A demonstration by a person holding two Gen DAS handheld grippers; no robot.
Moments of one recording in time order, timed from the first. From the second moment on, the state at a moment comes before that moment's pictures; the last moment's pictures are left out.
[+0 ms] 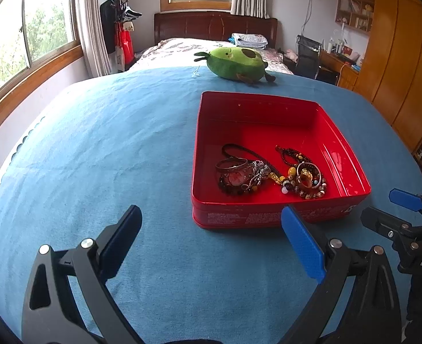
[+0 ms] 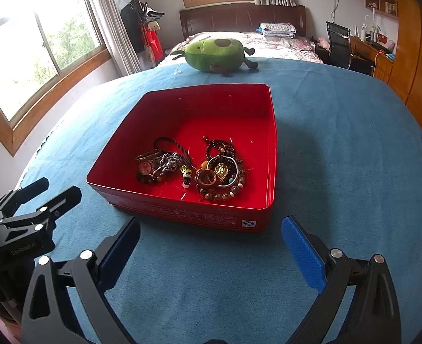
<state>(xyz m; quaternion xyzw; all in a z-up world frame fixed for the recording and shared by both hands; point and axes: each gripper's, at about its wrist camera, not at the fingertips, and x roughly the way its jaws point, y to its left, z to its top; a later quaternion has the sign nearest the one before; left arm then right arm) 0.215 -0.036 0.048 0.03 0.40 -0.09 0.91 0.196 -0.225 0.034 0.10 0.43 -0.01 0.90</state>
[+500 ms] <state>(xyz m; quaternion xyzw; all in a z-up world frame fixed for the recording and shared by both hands) 0.215 -0.035 0.049 0.03 0.41 -0.09 0.91 0.196 -0.226 0.033 0.10 0.43 -0.01 0.90</state>
